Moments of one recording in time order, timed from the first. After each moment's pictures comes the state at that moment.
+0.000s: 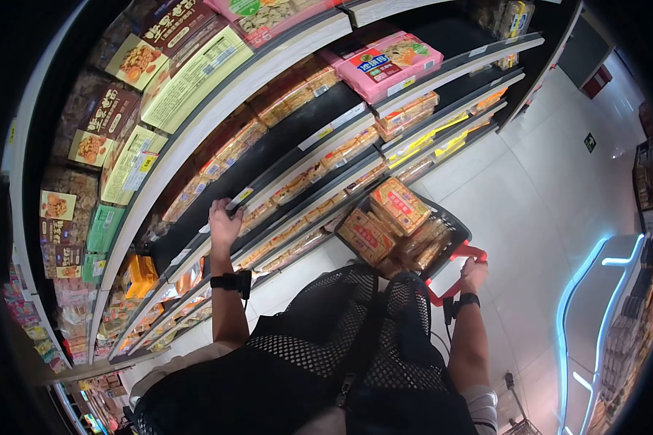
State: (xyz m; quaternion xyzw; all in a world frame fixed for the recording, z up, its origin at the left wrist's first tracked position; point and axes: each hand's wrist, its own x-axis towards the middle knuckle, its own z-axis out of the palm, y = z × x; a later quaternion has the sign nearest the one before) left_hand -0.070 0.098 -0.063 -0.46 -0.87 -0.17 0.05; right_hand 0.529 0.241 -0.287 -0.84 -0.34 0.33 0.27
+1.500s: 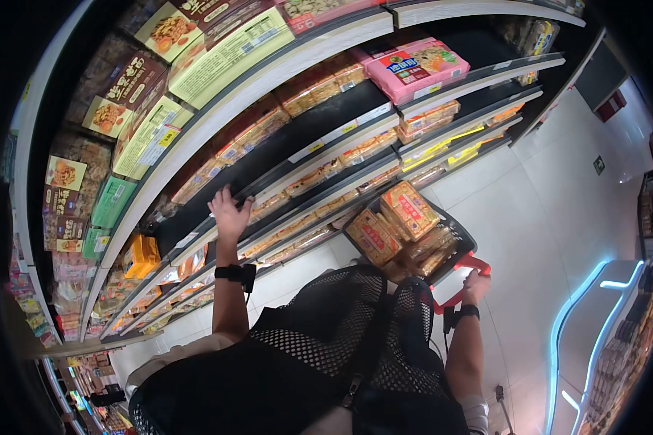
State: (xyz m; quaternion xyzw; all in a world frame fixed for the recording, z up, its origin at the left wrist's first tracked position) left_hand -0.086 0.063 -0.066 -0.41 -0.90 -0.11 0.12; right_hand 0.521 0.226 -0.289 -0.83 -0.31 0.36 0.29
